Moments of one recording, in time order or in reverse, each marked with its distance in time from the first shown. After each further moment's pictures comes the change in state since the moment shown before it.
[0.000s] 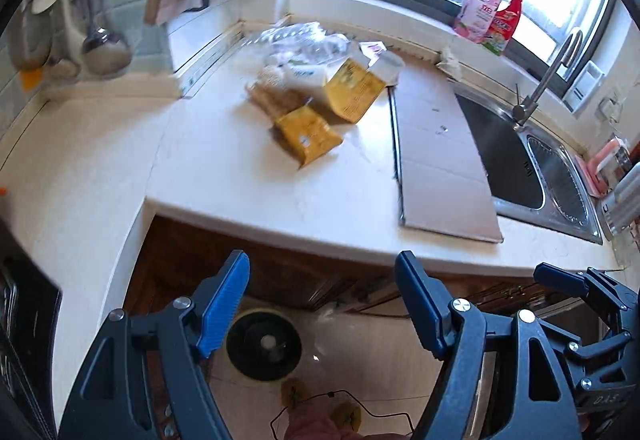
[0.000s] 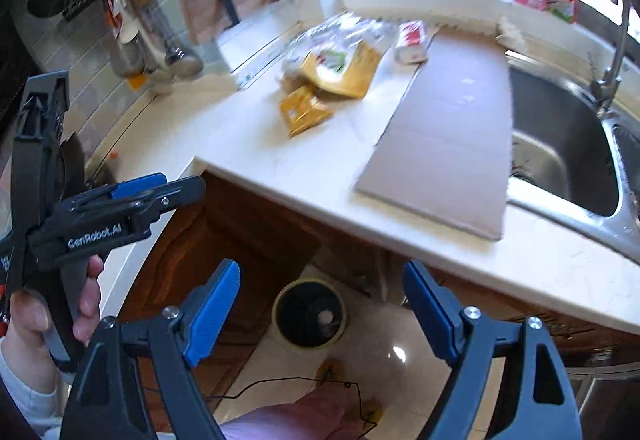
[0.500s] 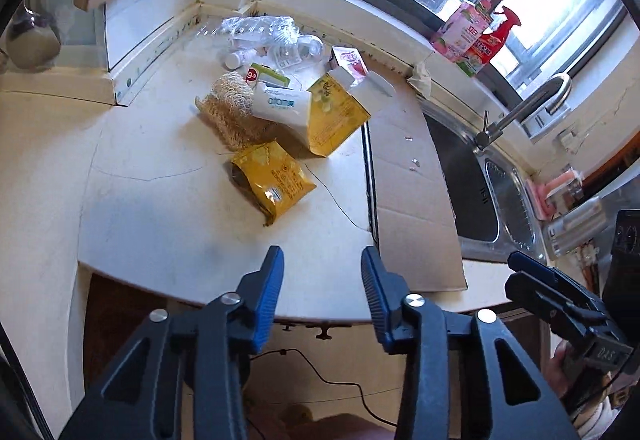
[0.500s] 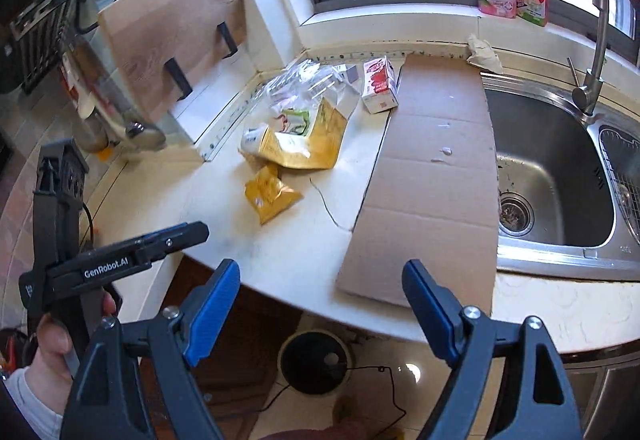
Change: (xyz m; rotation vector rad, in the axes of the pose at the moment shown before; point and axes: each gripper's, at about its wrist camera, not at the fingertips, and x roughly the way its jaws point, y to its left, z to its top) left arm 0.063 0.046 0.072 -0.078 0.072 -0.280; right arm 0.024 -0.019 0.079 0.158 -0.087 -0.033
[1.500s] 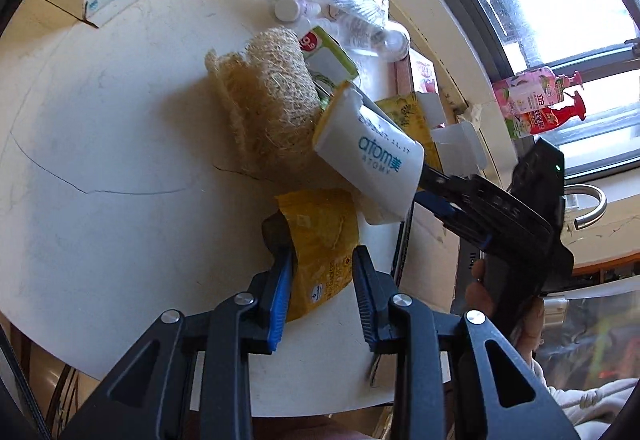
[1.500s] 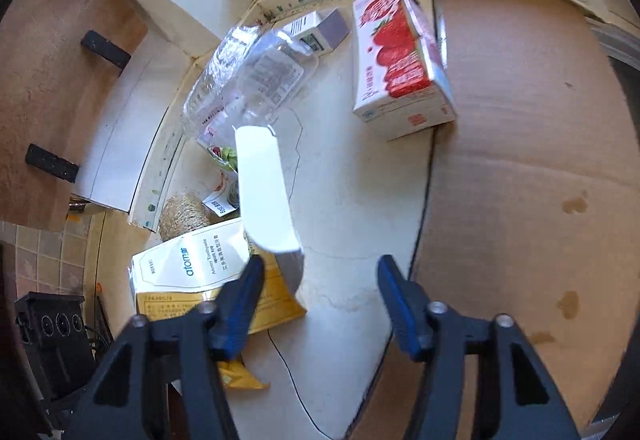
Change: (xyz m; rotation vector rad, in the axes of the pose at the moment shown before) left arm 0.117 0.063 0.068 -0.360 0.126 -0.125; right arm 0.226 -0.060 0.135 0.142 0.294 0.161
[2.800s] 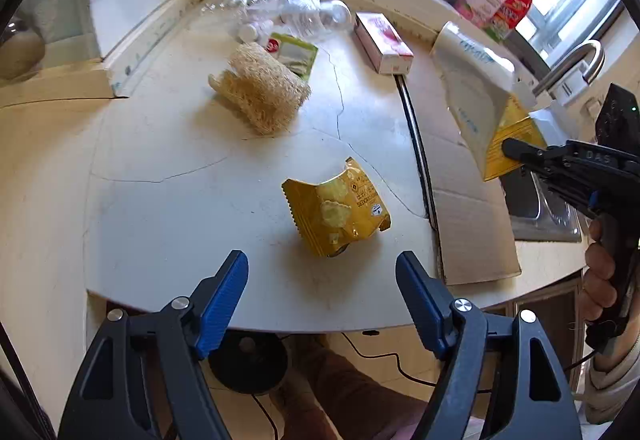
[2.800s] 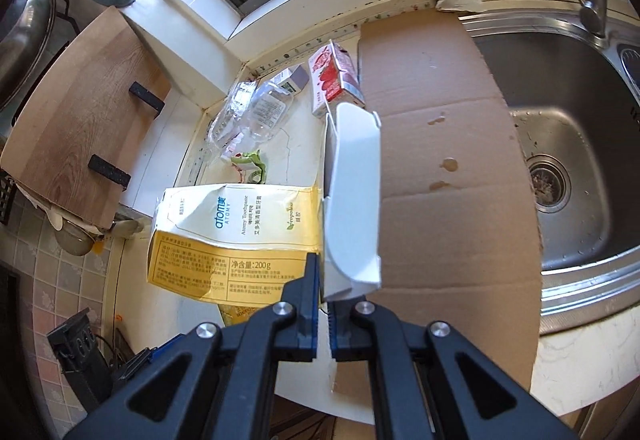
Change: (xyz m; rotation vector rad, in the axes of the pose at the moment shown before) left arm -0.043 -0.023 -0.071 0.433 -0.027 0.240; right arm -0.123 -0.010 -0.108 0.170 -0.241 -0.032
